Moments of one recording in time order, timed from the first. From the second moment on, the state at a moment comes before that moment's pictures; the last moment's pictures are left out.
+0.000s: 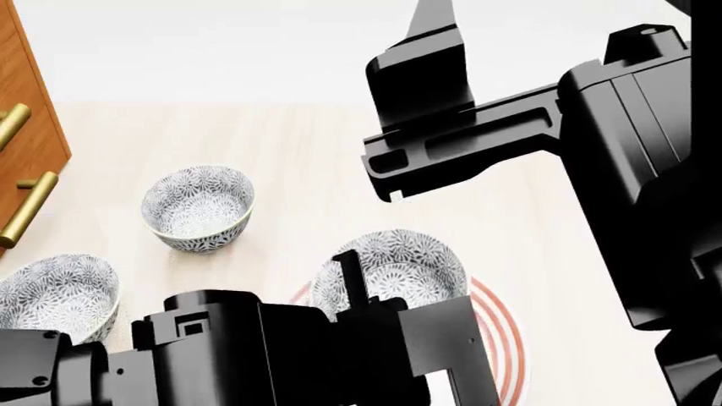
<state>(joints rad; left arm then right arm) -1.38 0.00 1.55 -0.32 -0.84 -0.85 0.00 1.37 0.82 -0.29 -0.71 1.67 1.02 0.95</state>
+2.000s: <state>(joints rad) -1.23 0.00 1.55 -0.38 -0.74 -0.77 -0.06 1.34 0.83 -0.31 -0.72 1.64 0.98 0.90</state>
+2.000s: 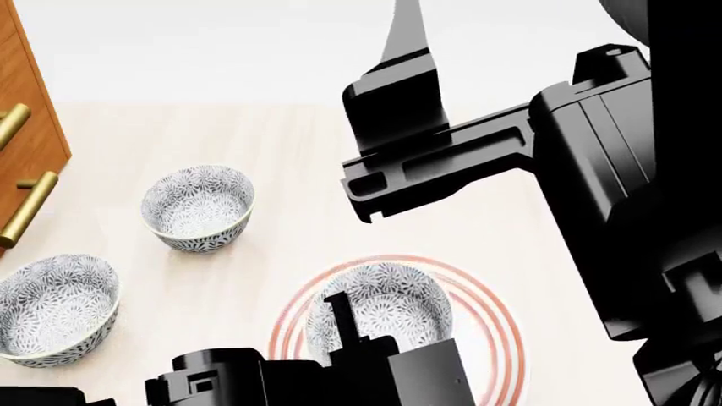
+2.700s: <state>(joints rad) -1.18 0.00 1.55 -0.40 -0.71 -0.74 -0.08 1.31 0.84 -0.30 -0.74 1.63 0.96 0.89</state>
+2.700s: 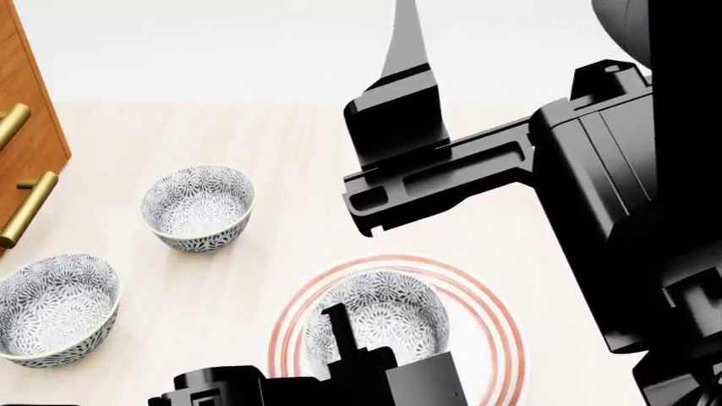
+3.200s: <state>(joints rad) -1.18 0.00 1.55 -0.42 -0.68 -0.70 -0.11 1.31 0.84 -0.31 -0.73 1.62 0.96 0.87</state>
